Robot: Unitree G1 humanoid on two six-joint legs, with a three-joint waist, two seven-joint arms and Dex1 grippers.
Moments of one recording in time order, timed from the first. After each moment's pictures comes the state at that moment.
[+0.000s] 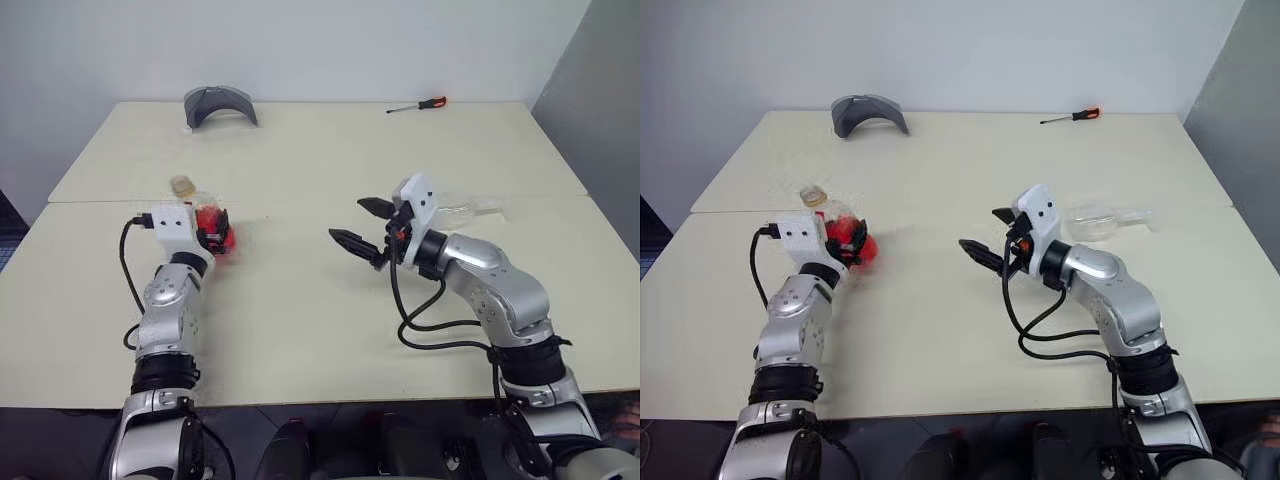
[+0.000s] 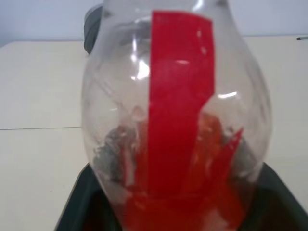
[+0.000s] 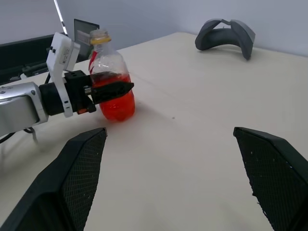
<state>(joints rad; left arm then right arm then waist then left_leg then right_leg) -0.45 0.36 0.25 0.36 -0.22 0.07 -0.19 -0.58 -0.29 0.14 -0.22 0.40 0.64 0.57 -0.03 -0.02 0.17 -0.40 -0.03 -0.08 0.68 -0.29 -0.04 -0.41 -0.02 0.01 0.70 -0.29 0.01</state>
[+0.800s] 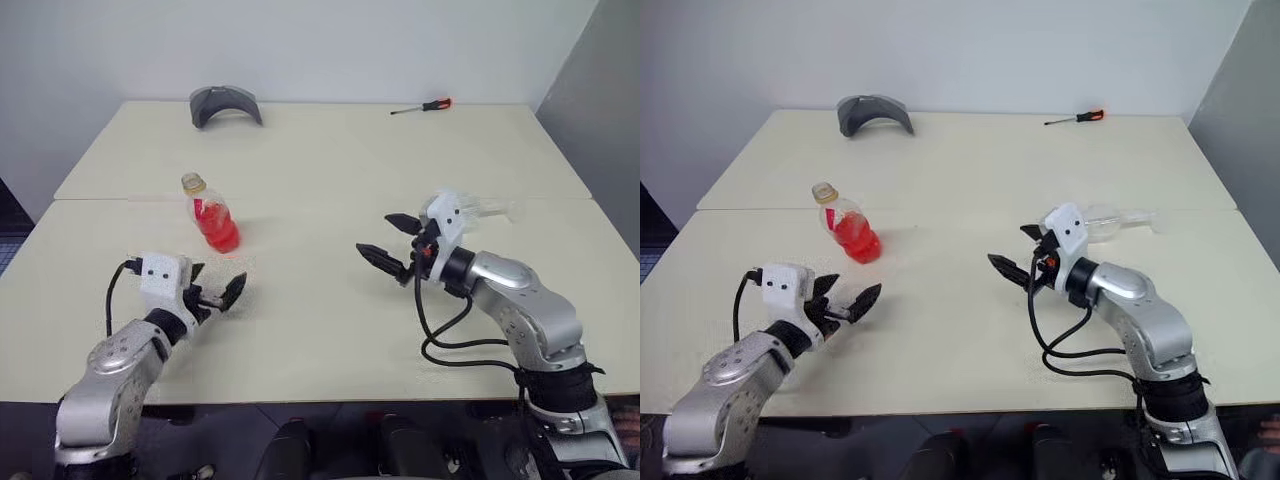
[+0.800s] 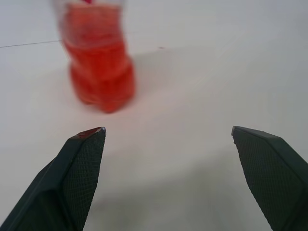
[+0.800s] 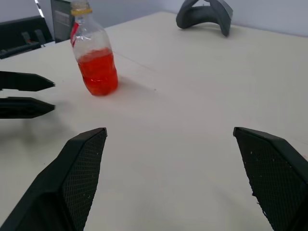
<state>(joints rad) 0.07 0.54 0.27 -0.46 -0.47 0.64 -0.41 -0.41 -0.41 0.06 -0.37 0.42 0.71 0.55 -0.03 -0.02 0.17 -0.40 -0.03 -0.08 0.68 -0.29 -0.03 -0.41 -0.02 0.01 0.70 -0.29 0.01</state>
